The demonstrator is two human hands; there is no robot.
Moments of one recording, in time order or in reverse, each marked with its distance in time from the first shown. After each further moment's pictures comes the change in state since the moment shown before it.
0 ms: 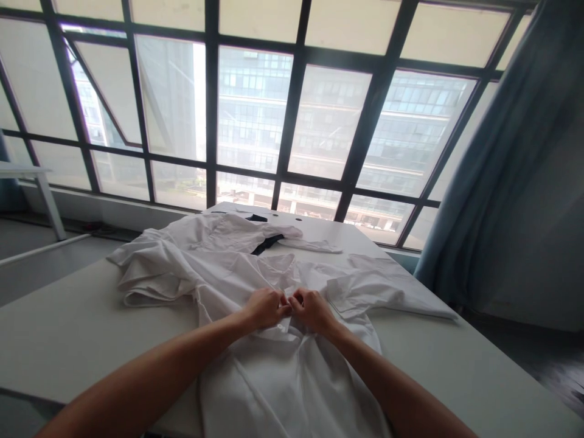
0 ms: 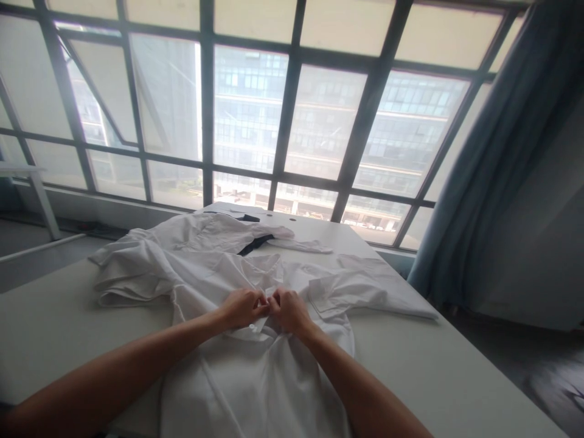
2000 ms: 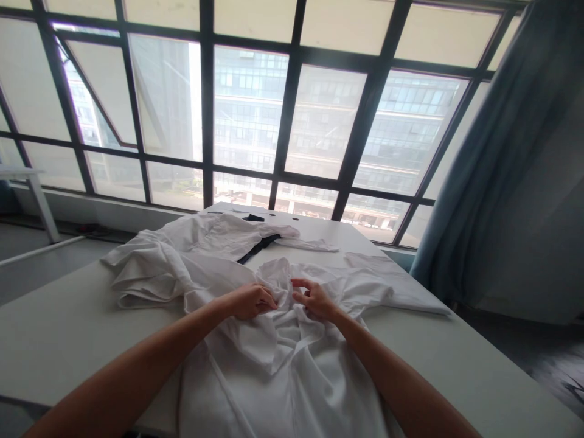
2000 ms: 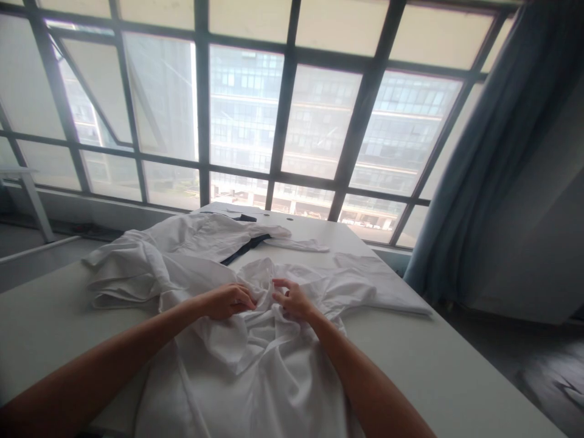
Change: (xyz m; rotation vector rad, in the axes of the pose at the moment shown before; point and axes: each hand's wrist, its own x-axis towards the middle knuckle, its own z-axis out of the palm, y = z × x) left_hand 0.005 -0.043 -0.024 -0.262 -0.150 0.568; right_hand 0.029 0.063 0.009 0.533 -0.057 -0.013
